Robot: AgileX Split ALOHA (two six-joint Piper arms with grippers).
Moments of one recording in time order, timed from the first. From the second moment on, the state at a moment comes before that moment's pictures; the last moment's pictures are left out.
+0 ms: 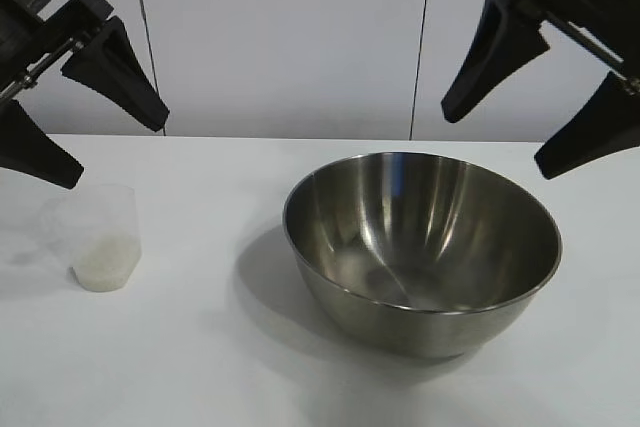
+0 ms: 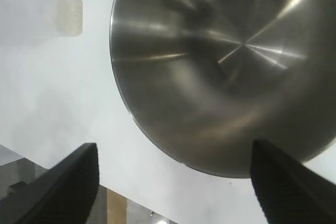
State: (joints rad) left arm -0.12 1.68 -1.09 -0.82 0.91 0.50; right arm 0.13 1.43 -1.04 0.51 0.97 -0.13
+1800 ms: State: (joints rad) left arm -0.12 1.68 -1.09 -0.82 0.91 0.50; right arm 0.04 1.83 -1.17 0.60 0.92 -0.39
